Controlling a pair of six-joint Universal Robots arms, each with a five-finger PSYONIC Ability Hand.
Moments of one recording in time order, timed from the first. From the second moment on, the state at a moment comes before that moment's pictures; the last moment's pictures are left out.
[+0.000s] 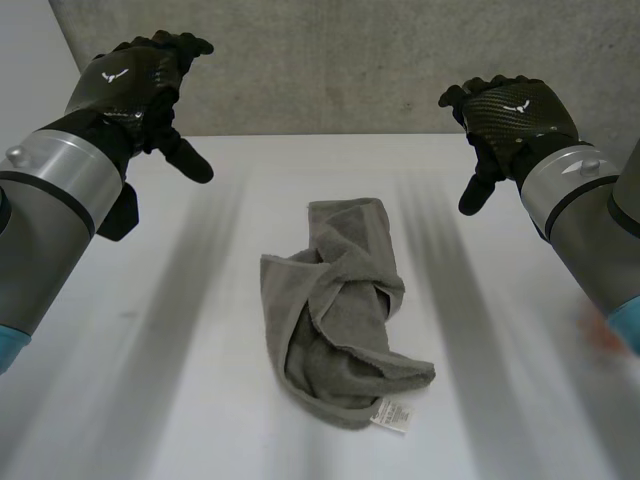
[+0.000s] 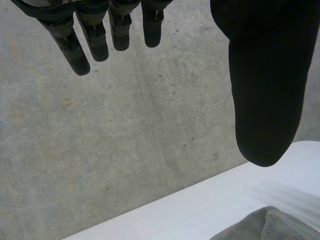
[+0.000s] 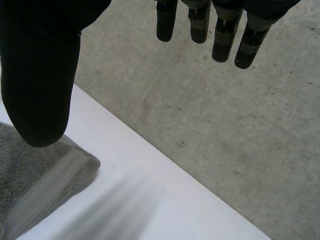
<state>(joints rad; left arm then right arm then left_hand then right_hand) 4.27 -1.66 -1.40 3.15 -1.58 3.10 2.02 -1.34 1.30 0.10 1.60 2.86 0.17 0.17 0.17 0.17 0.03 0.18 0.16 0.17 0.17 0.02</state>
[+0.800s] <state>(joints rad) 4.13 -1.92 -1.81 3.32 -1.59 3.16 2.03 -0.96 1.28 0.10 1.10 2.65 0.34 0.34 0.34 0.34 0.16 0.47 0.41 0.41 0.41 0.23</state>
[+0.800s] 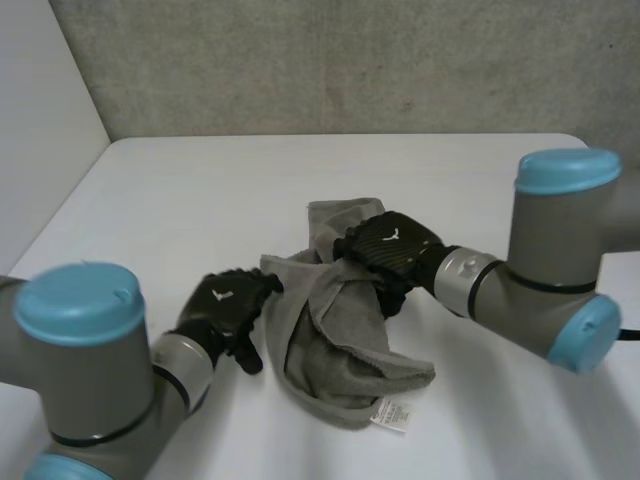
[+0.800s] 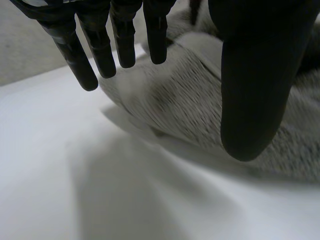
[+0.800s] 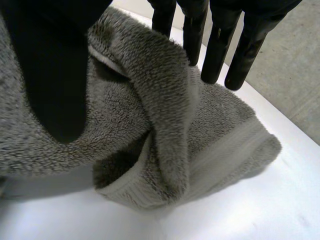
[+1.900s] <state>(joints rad) 4.40 -1.96 -1.35 3.50 -1.58 3.11 2.03 -1.13 0.97 0.03 1.31 2.72 1.16 1.21 1.21 1.22 1.02 1.39 1.21 1.21 1.22 1.03</state>
